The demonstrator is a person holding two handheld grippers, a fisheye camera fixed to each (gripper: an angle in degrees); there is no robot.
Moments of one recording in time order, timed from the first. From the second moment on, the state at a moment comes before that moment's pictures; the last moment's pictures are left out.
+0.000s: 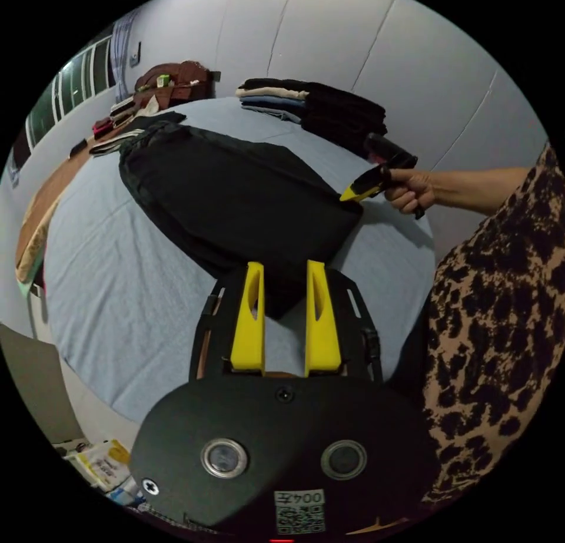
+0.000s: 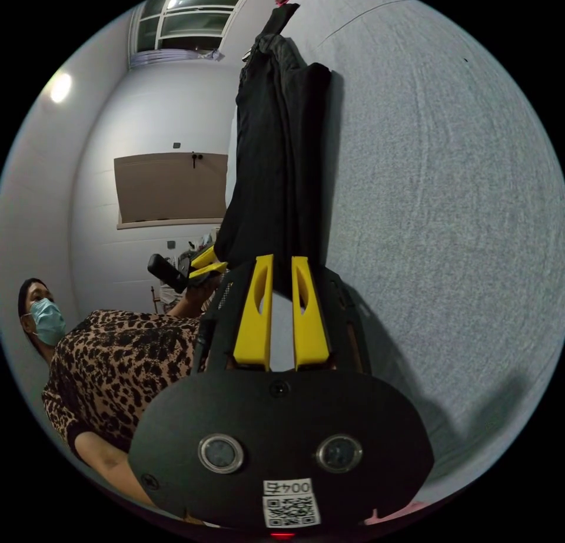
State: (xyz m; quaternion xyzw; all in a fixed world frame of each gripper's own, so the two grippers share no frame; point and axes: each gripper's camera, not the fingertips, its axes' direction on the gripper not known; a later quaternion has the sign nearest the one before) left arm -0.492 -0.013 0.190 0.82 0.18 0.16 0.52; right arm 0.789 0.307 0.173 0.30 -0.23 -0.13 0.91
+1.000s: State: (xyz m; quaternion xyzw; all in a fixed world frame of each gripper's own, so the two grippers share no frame) left arm -0.642 -0.118 0.191 0.71 0.49 0.29 0.41; right arm 0.788 0.304 0.180 0.31 -0.23 -0.12 0.92
